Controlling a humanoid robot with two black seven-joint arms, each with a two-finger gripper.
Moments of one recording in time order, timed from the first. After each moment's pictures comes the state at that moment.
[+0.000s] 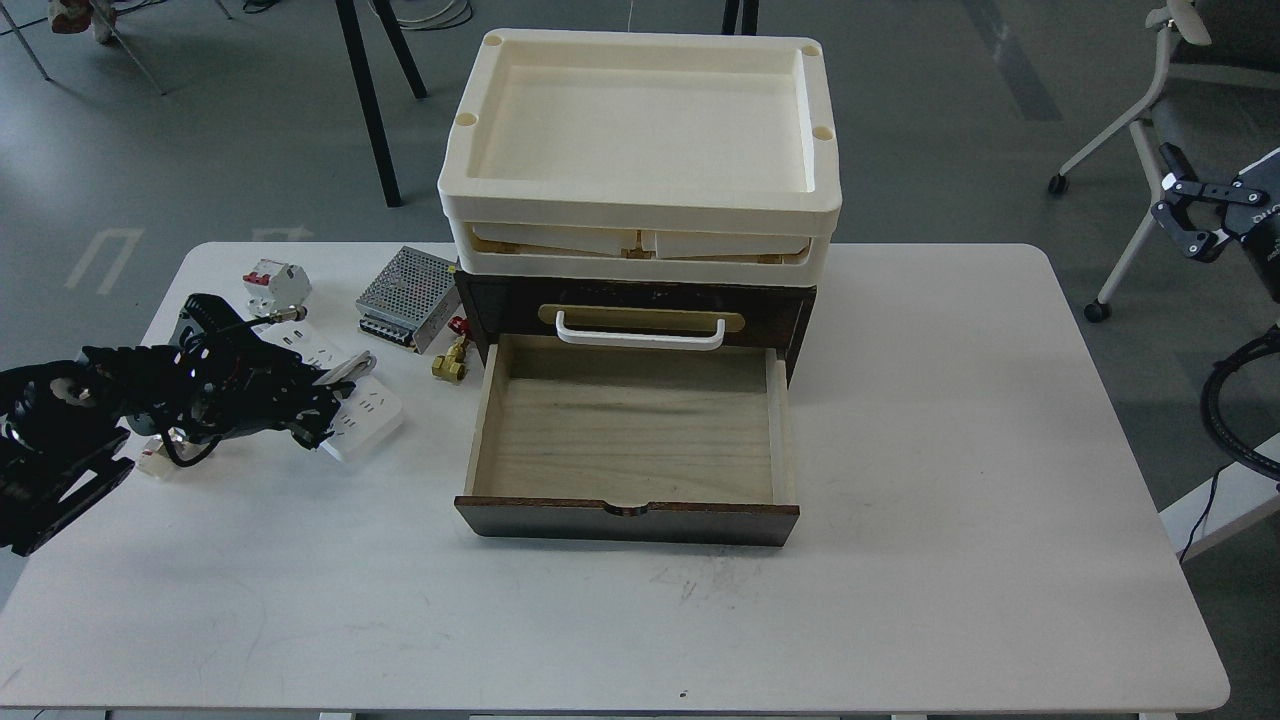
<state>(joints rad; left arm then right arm) -0.81 0.66 -0.22 -0.72 2.13 0.04 -0.49 0.69 -0.87 0.52 0.97 0.26 0.40 0.48</state>
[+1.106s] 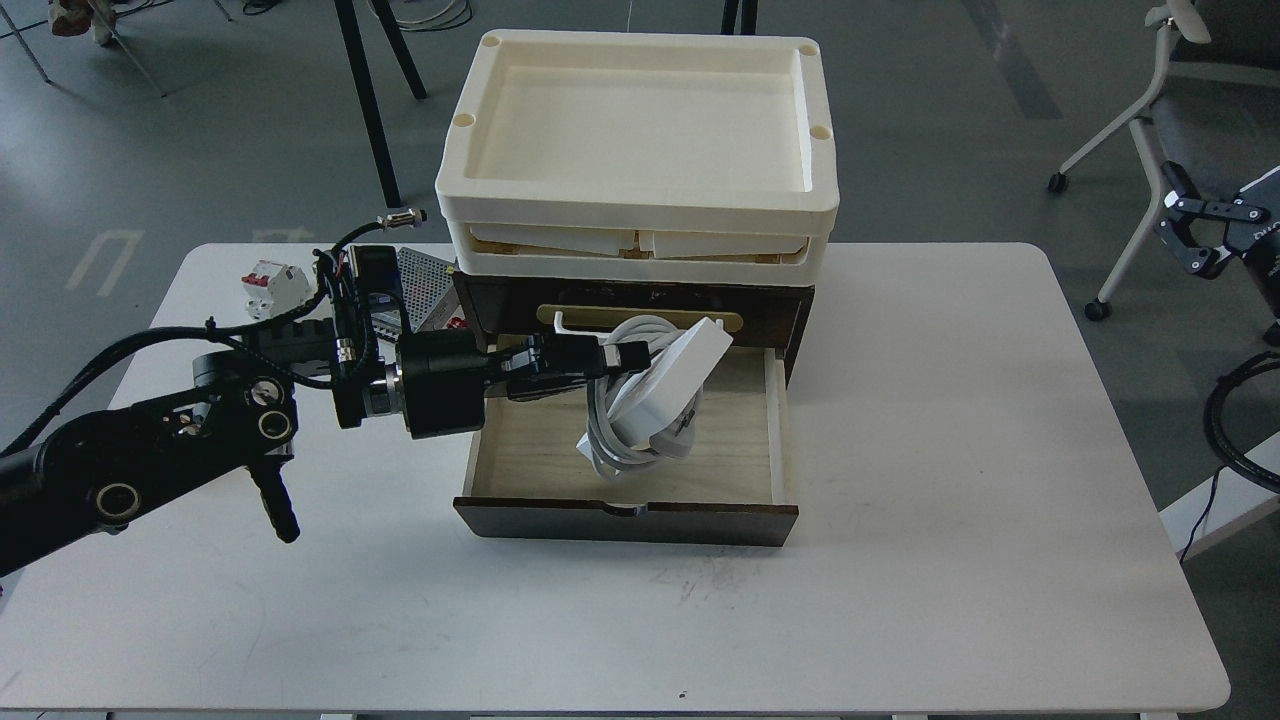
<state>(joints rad) -0.77 0.56 -0.37 -1.27 1.06 -0.42 -0.49 0.66 -0.87 0.52 0.96 0.26 0.39 0.48</state>
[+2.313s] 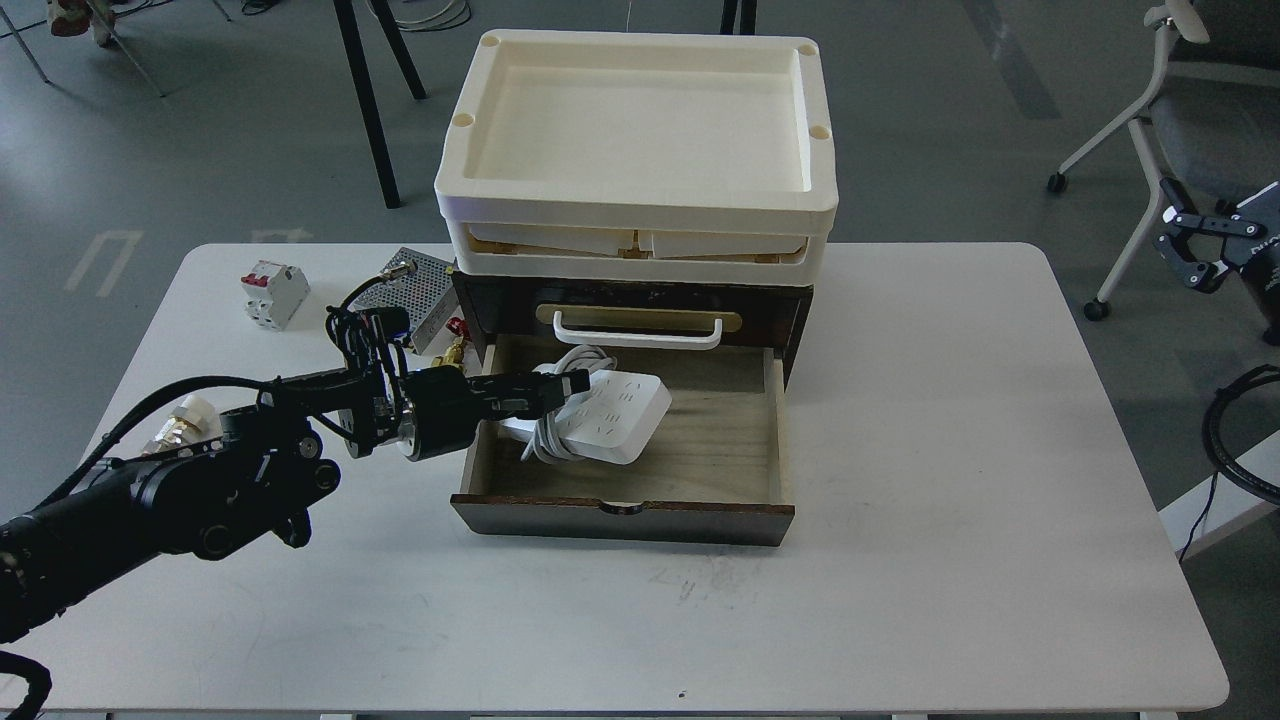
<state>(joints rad) -0.72 0.41 -0.31 -0.93 1.42 -0.15 -0.49 0.64 -0.86 0.52 0.96 0.26 0.40 0.48</state>
